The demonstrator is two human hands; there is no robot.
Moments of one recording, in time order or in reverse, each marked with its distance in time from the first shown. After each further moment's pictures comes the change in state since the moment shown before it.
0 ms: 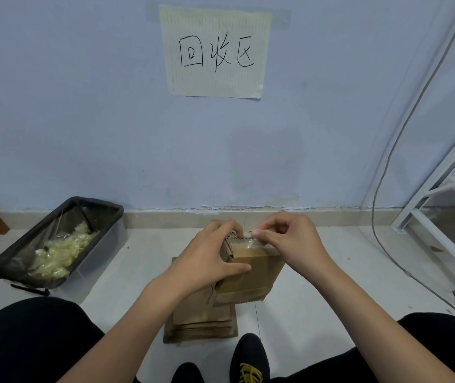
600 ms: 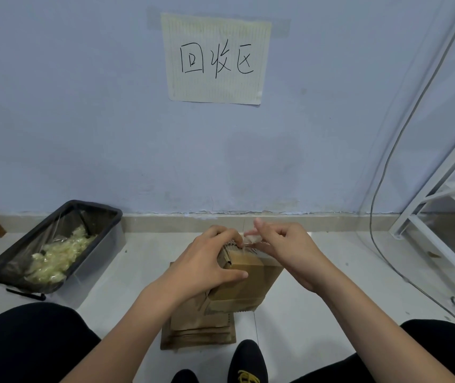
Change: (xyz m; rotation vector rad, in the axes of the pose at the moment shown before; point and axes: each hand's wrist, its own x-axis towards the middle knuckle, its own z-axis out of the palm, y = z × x) left_hand -0.001 -0.001 -0.005 0.047 -0.040 0.011; right_hand -0.002 -0.004 0.001 0.349 -0.219 0.145
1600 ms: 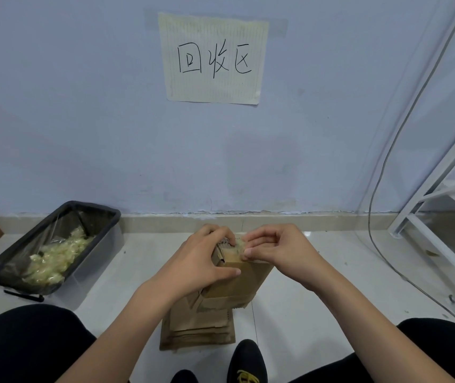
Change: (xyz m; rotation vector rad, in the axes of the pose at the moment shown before) left_hand 0.001 -0.006 -0.004 0.010 0.006 -0.035; right_hand -0.002 0.001 -0.002 -0.119 -0.045 0.010
